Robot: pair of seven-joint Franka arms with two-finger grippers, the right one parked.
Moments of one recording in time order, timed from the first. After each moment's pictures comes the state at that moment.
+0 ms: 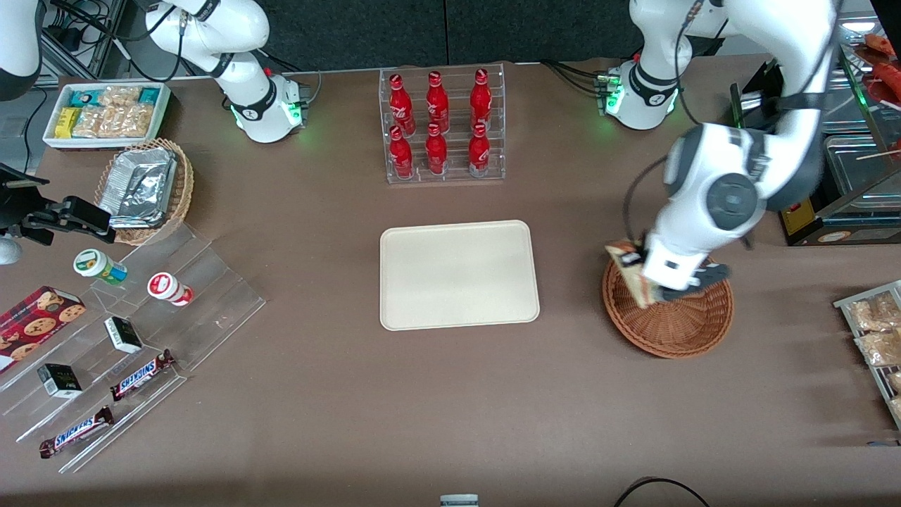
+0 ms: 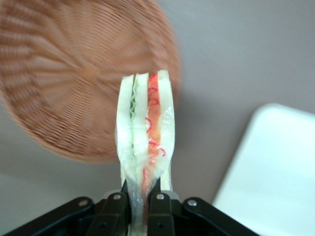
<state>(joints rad) -0.29 0.19 -0.07 -1.95 -0.04 1.97 -0.64</state>
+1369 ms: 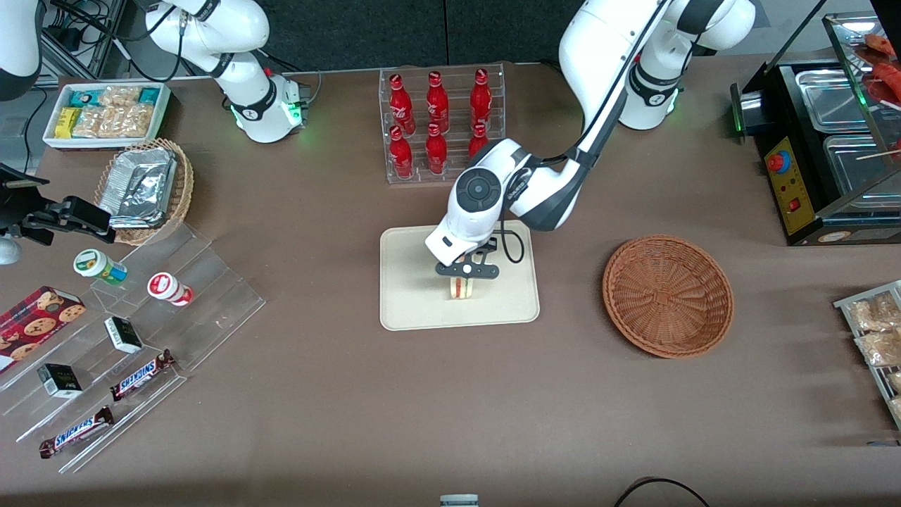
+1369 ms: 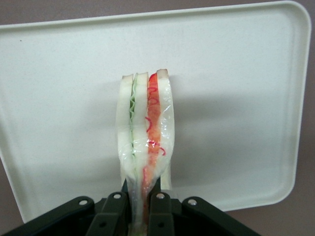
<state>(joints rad) -0.73 0.62 -0.07 -1.62 -0.10 2.21 -0.68</state>
